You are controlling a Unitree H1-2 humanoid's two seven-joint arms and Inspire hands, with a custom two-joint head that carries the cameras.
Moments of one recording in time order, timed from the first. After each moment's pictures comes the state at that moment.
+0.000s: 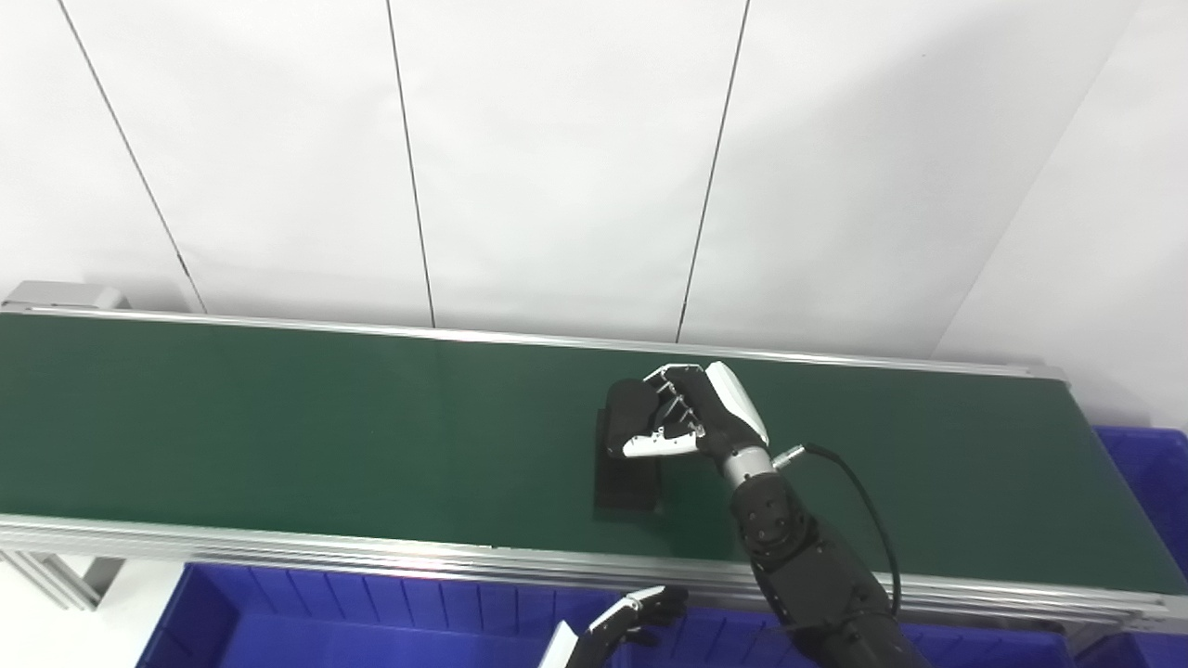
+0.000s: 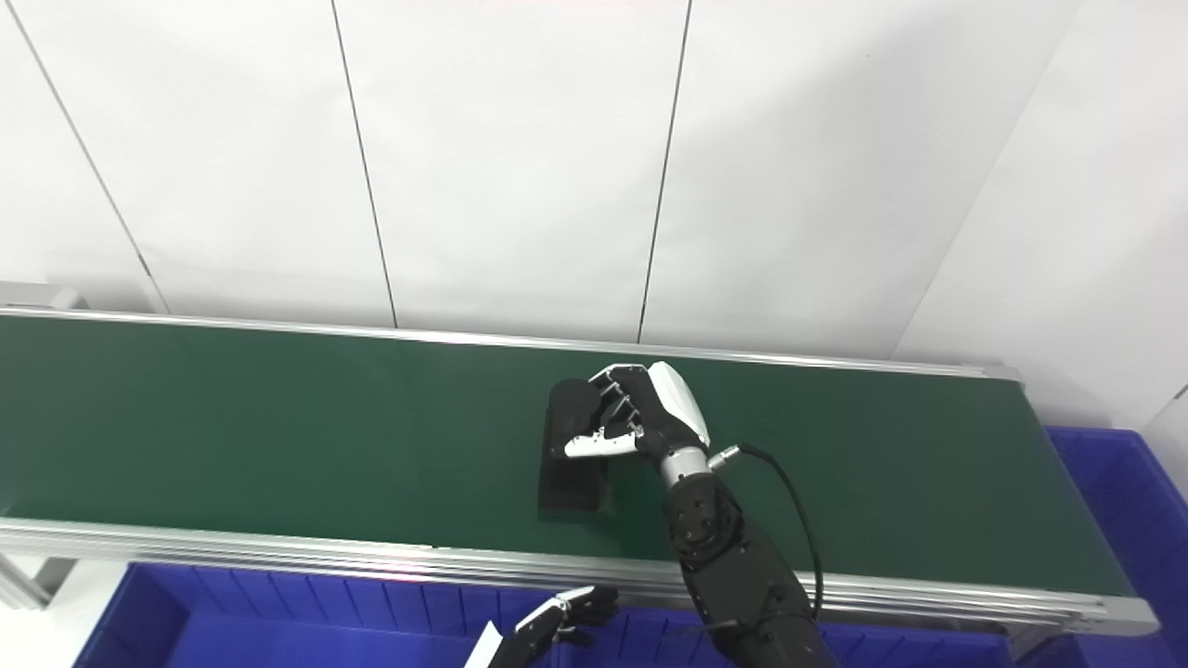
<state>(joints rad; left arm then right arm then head) -0.01 0.09 -0.86 0.37 0.16 -0.44 0.52 -0.65 -0.10 0.27 0.85 -0.40 -0.11 -0.16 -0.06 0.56</state>
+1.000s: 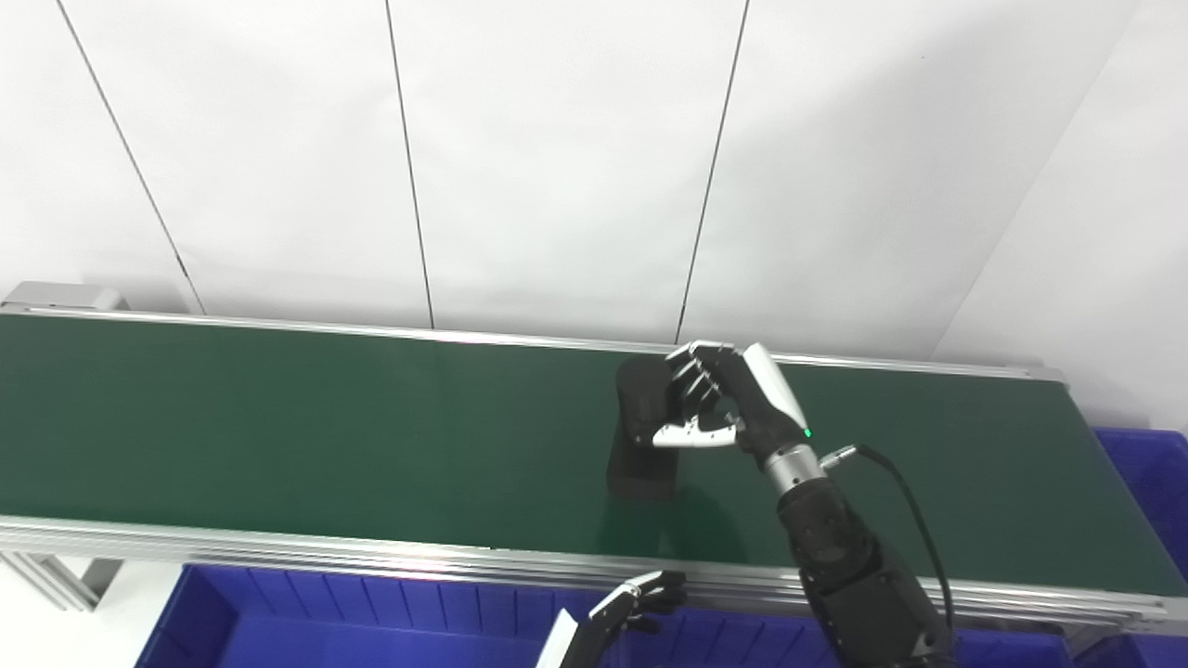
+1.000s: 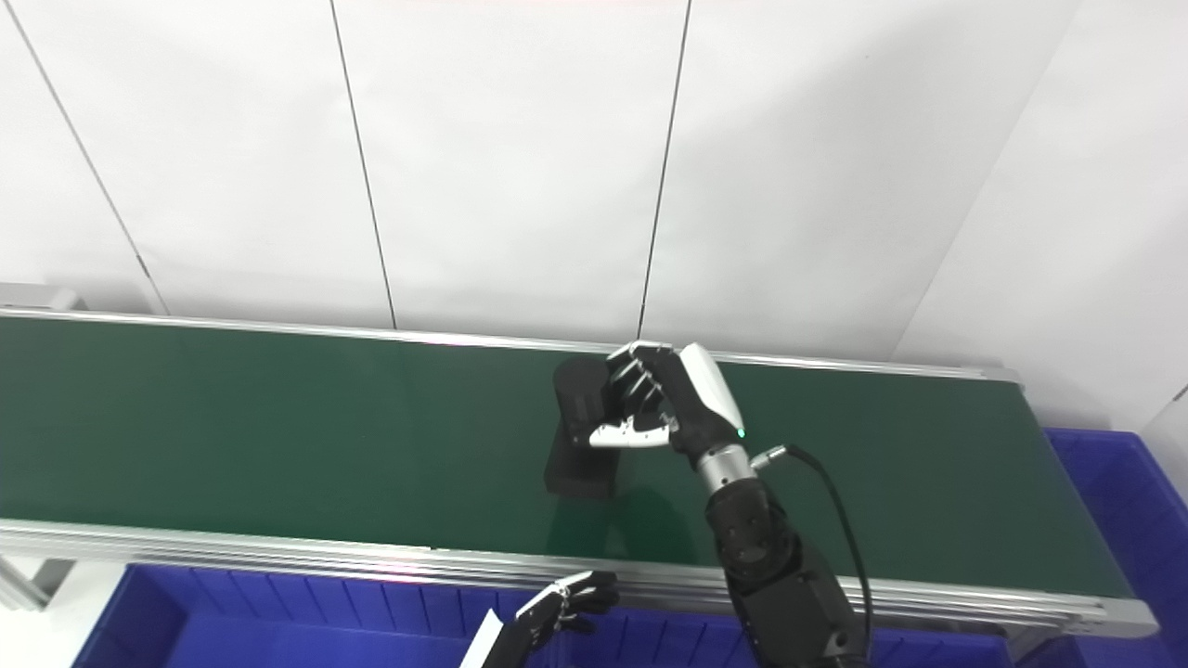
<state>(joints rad) -0.01 0.06 -0.80 0.36 0.14 -0.44 0.47 -0.48 -0.18 0.21 0.43 -0.34 -0.16 -0.06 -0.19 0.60</state>
